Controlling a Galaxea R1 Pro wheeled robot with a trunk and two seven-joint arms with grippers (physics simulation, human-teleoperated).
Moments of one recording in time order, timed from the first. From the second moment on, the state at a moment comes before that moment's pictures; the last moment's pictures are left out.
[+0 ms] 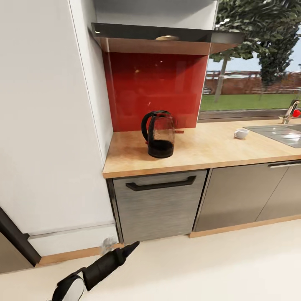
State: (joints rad) left arm -0.12 0.10 -0.20 -1.28 0.83 0.44 -0.51; right arm -0.32 -0.22 -0.14 -0.03 0.19 -0.12 0.27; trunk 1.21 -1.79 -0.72
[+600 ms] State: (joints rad) left arm -0.60 -0.17 -0.32 -1.49 0.42 0.78 -0.50; right arm -0.32 -0.22 -0.14 -0.03 0.20 -0.12 0.28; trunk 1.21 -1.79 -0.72
